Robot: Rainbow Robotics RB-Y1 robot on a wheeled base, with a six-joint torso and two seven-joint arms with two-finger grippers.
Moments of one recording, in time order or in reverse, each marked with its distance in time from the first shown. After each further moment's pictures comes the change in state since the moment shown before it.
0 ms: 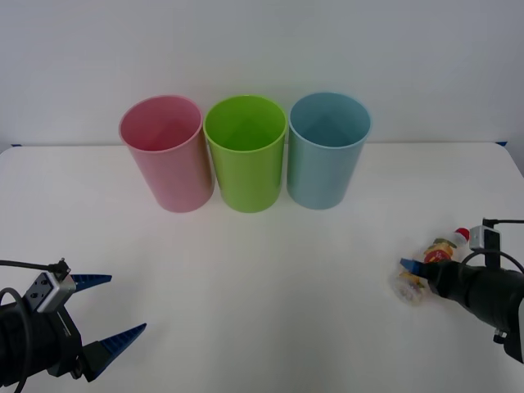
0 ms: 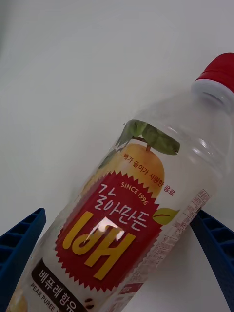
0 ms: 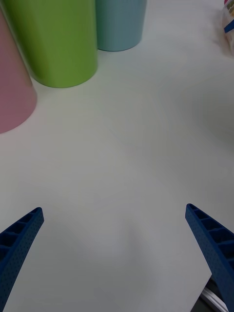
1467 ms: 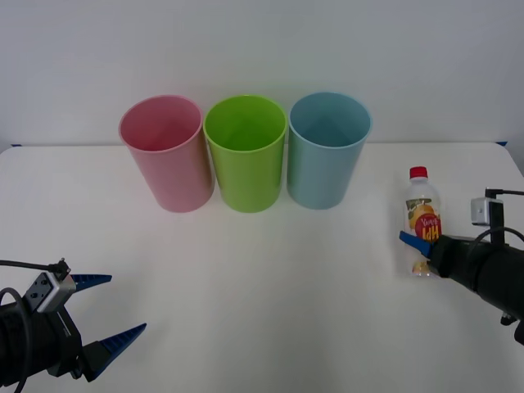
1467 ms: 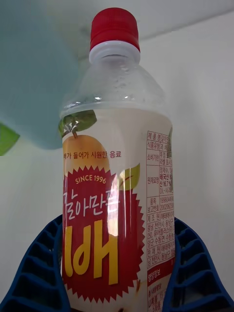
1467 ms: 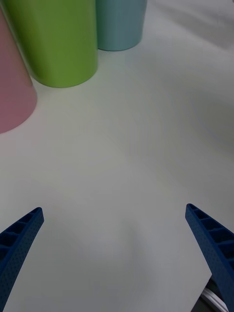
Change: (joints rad) right arm 0.021 -0.054 -0.012 -0.108 -0.373 0.021 0.247; left arm 0.000 0.000 0.000 0.000 0.000 0.000 0.000
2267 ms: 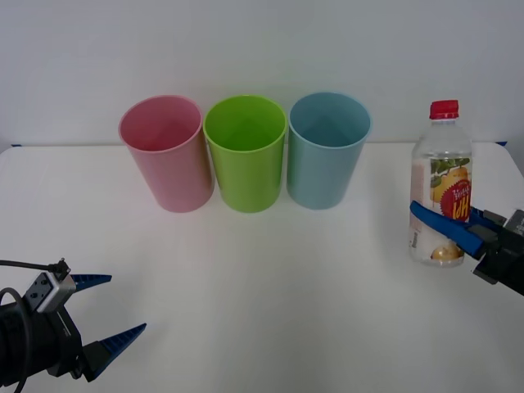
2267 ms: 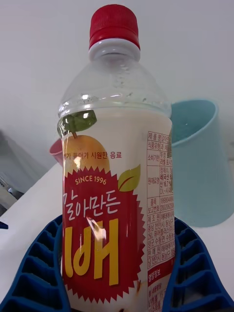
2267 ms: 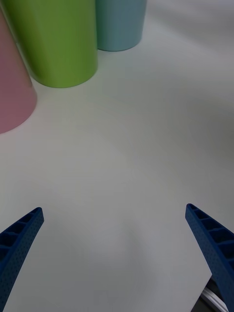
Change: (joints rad) right arm 0.172 -0.165 -0.056 -0.191 -0.849 -0.015 0.388; left arm 0.000 0.000 0.000 0.000 0.000 0.000 0.000
